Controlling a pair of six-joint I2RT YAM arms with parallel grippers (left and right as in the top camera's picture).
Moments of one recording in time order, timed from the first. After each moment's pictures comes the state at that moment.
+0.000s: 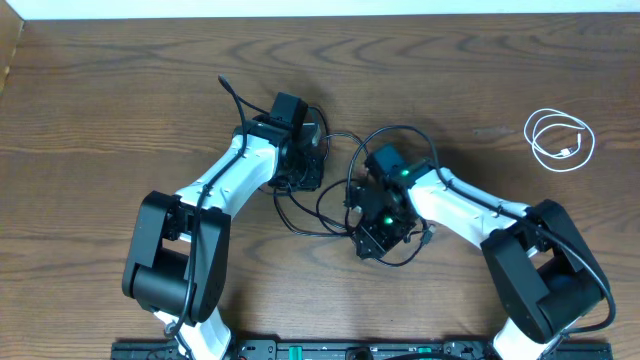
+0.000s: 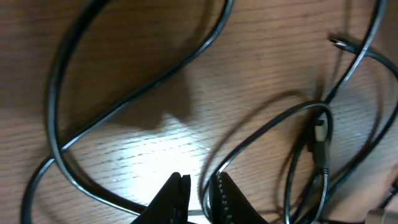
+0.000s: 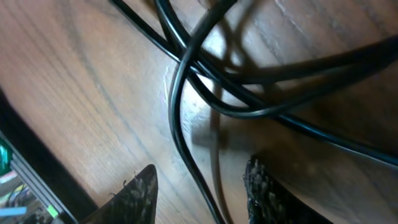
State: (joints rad) left arm -0.34 1.86 1.20 -0.71 0.29 -0.25; right arm 0.60 1.84 1.04 -0.78 -0.47 -0.11
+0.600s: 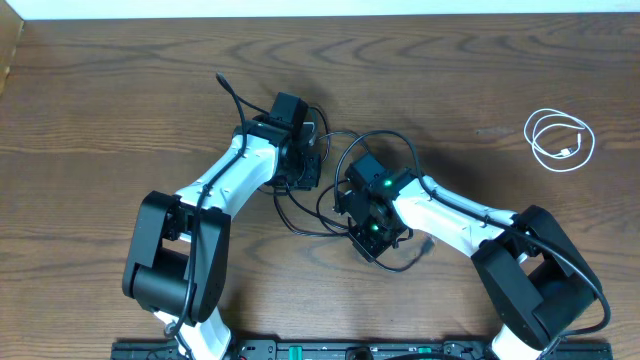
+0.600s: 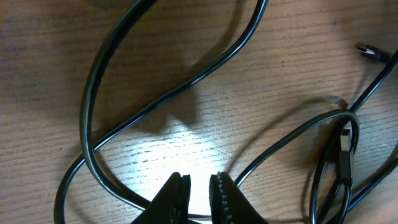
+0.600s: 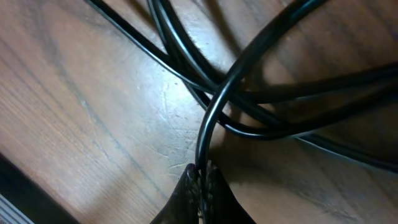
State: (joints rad) left arm -0.34 1.86 1.20 -0.71 0.23 -0.25; right arm 0.69 1.84 1.05 -0.76 -0.34 -0.02
